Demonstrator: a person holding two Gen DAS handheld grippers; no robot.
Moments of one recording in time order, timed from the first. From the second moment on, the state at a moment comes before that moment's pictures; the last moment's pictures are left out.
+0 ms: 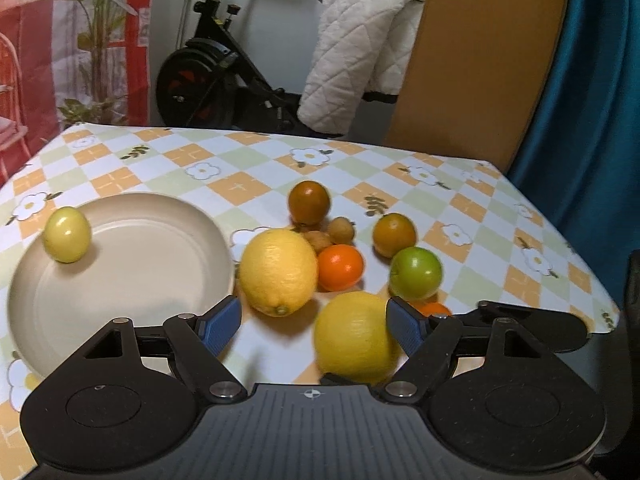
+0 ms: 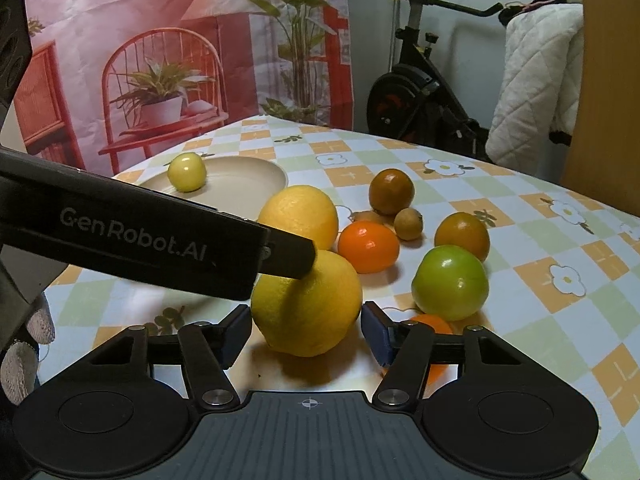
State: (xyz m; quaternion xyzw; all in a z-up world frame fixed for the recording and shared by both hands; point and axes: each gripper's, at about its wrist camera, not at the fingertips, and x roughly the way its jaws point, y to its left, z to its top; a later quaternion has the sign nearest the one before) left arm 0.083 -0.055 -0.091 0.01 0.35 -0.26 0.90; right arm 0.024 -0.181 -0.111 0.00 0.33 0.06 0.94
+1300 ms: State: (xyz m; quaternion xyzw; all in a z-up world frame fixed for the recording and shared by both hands) left arm 0.088 -0.059 -0.110 -0.04 0.38 -0.30 0.87; right arm 0.026 -0.180 -0.115 0.03 0.33 0.06 0.94
